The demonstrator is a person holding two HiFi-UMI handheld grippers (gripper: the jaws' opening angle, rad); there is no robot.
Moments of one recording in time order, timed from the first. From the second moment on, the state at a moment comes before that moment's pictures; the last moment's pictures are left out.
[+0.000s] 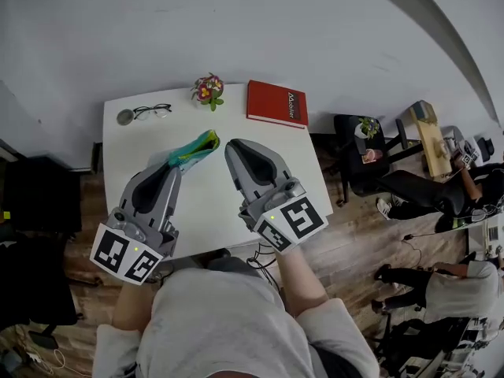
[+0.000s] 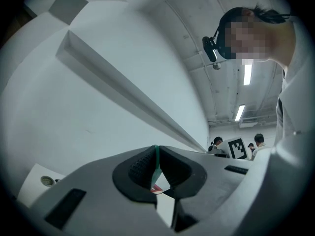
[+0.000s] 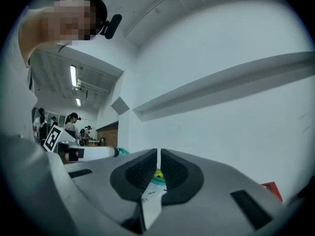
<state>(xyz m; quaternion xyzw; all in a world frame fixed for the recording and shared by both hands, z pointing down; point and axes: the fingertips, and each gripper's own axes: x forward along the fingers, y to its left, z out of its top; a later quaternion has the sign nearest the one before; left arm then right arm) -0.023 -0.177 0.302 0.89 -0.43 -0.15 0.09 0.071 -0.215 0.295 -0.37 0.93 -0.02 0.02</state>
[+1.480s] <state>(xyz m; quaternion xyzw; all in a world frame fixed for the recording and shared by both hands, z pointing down) -0.030 -0.138 0.267 0.79 -0.60 -0.13 -0.03 0.176 -0.173 0.302 -0.47 0.88 0.03 0.00</state>
